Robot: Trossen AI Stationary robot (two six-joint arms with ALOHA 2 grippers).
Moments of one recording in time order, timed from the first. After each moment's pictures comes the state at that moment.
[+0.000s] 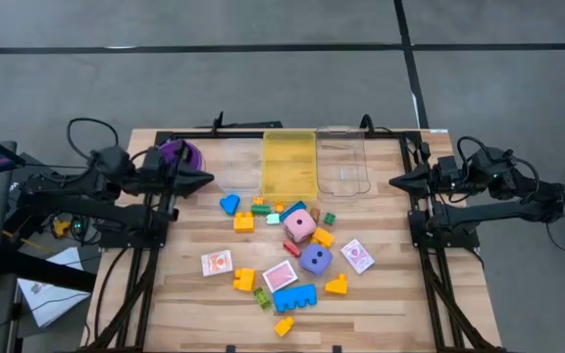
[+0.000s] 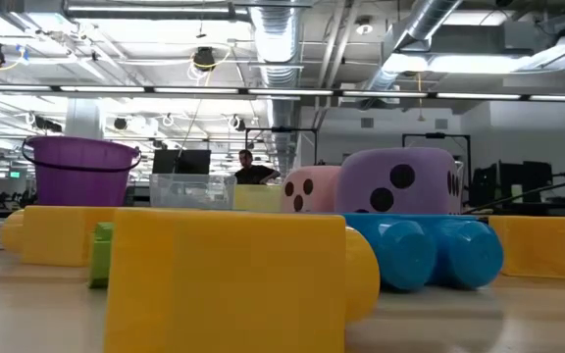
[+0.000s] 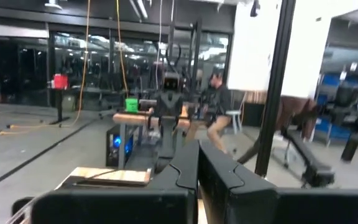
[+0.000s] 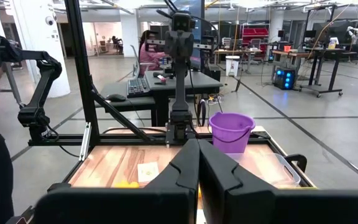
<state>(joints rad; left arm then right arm) 0.00 0.65 0.79 0.10 0.00 -0.10 0.00 0.39 0.79 -0.39 0.00 0.00</state>
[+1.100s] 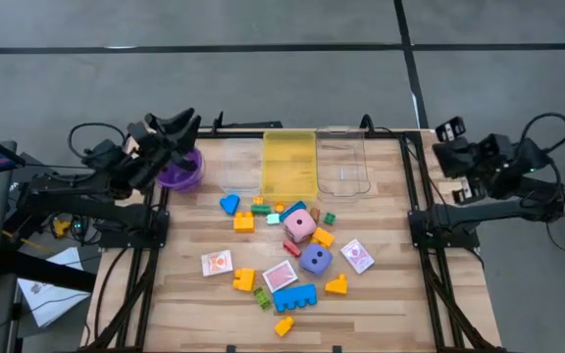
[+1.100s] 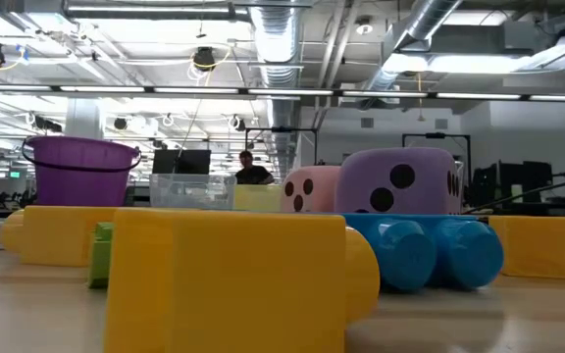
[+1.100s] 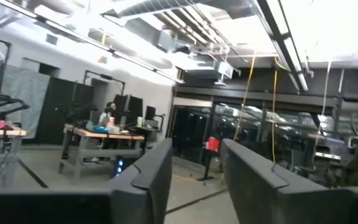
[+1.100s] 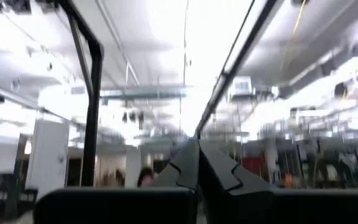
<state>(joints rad) 0.05 0.75 0.78 0.51 -0.65 0.10 0.00 0.42 0.79 0.27 0.01 0.04</state>
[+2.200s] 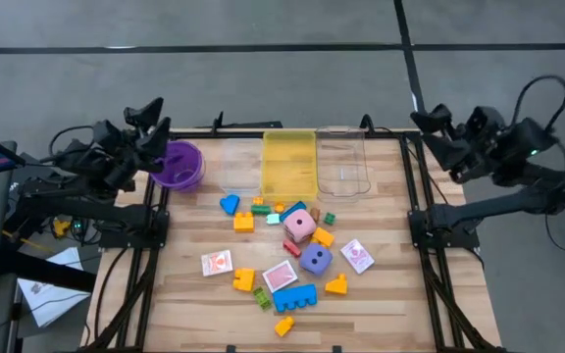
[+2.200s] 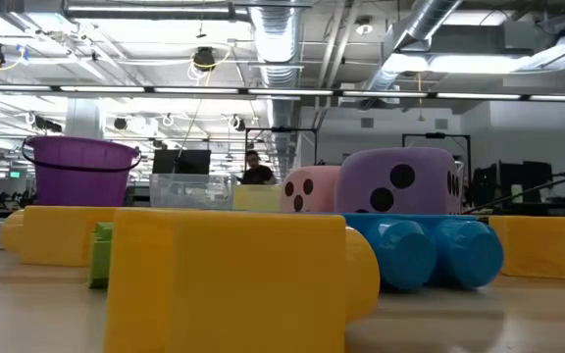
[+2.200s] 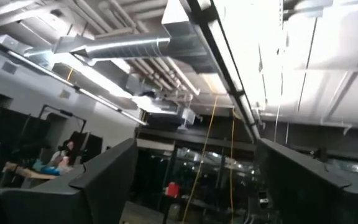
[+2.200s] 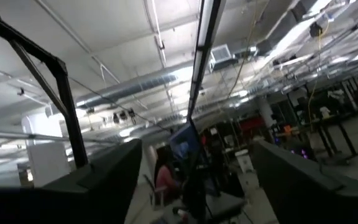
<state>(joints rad) 0.04 0.63 0.79 0.61 -0.49 0.09 0.02 0.67 1.09 0.07 0.13 0.29</state>
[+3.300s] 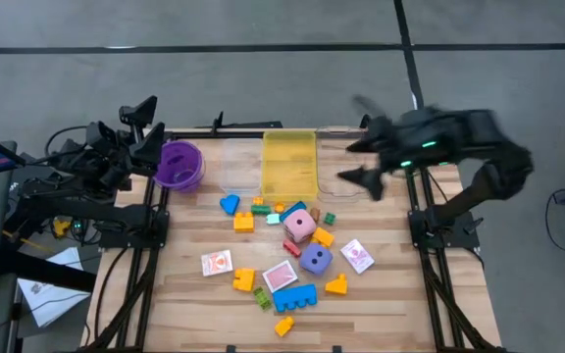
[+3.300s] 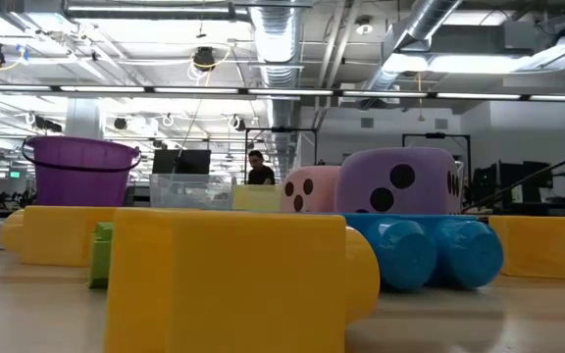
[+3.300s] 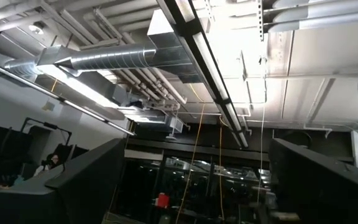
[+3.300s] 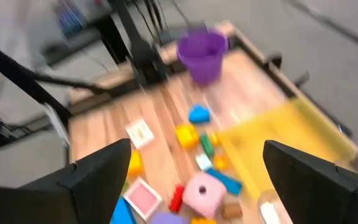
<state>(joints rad) 0.04 0.61 0.79 0.60 -0.42 0.12 0.10 1.48 2.17 -1.31 0.26 0.43</state>
